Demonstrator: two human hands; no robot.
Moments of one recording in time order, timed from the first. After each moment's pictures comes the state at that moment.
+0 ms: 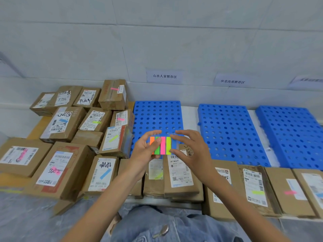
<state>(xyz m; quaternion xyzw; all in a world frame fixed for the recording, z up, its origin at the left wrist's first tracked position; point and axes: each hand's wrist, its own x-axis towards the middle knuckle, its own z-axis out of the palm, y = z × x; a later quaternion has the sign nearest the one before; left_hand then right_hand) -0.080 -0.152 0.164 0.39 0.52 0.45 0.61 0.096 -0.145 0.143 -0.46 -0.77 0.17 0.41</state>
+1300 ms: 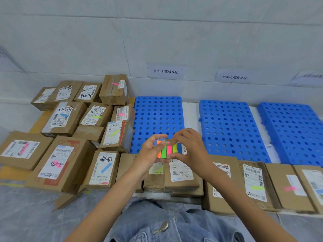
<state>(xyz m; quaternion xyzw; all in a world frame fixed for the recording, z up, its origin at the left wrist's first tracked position) -0.067 -0.166 0.164 0.38 0.55 0.39 0.63 0.092 -0.144 0.140 -0.45 -0.83 0.13 0.31</state>
